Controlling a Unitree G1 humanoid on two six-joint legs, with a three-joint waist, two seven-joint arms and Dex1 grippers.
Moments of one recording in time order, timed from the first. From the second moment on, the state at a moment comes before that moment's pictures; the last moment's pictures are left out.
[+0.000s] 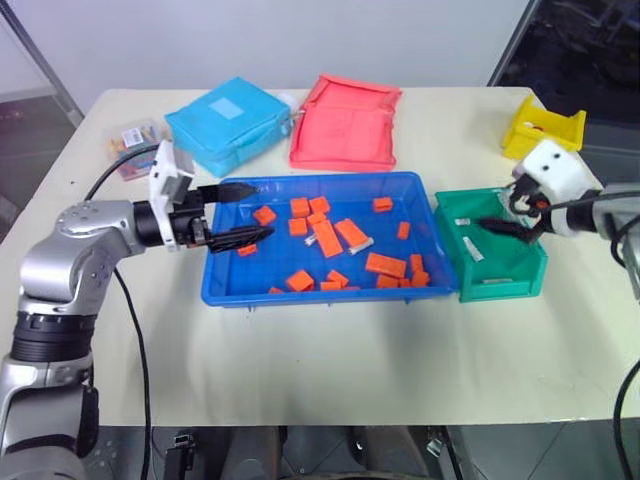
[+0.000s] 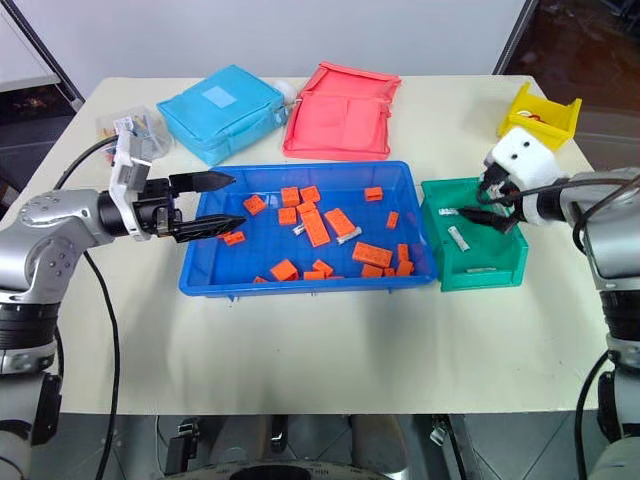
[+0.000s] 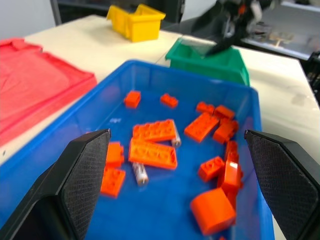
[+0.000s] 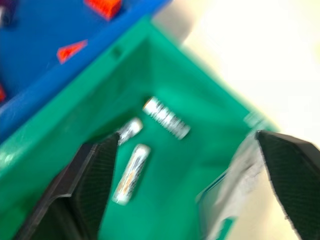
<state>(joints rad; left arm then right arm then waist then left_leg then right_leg) -0.53 0.78 0.10 -0.05 -0.64 0.56 -1.13 -0.68 -0.99 -0.01 0.02 0.09 0.76 0.94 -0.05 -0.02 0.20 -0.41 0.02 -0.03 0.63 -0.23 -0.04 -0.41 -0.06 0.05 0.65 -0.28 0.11</state>
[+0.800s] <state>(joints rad) -0.17 0.85 0.43 -0.47 -0.82 0.74 -0.86 -0.76 -0.32 0.23 0.14 0.21 0.84 0.71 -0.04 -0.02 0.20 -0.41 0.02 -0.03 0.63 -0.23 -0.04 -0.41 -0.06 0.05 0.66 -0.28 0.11</state>
